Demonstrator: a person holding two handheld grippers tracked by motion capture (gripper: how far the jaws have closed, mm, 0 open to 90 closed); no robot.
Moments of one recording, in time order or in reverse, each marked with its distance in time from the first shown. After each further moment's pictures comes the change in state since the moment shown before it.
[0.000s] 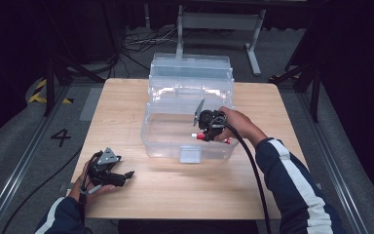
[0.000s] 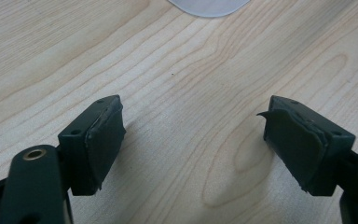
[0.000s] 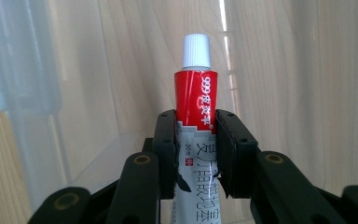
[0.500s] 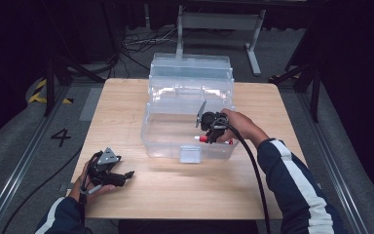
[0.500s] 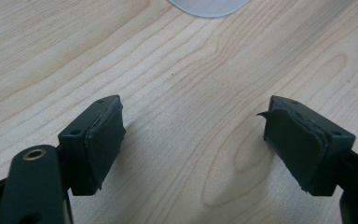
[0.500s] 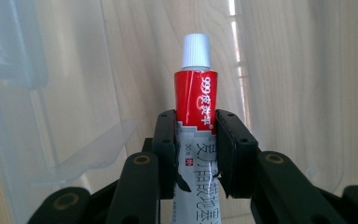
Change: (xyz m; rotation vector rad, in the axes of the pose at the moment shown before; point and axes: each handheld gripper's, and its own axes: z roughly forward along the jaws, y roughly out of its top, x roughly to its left) left arm 0.000 0.000 0.000 0.000 0.000 0.000; right arm -0.001 -0.008 0.007 0.032 0.039 0.012
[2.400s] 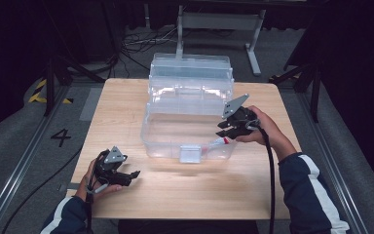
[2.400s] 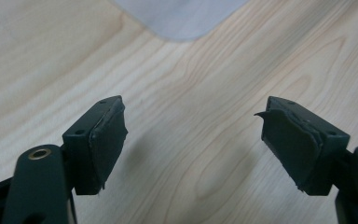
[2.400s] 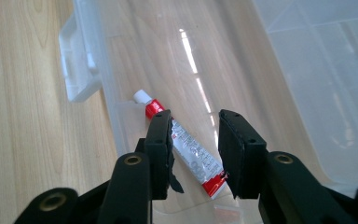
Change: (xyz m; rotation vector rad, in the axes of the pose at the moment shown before) left arm -0.020 0.025 -0.003 -0.005 -0.010 0.021; right arm 0.022 -0.064 -0.067 -0.390 -0.137 0.094
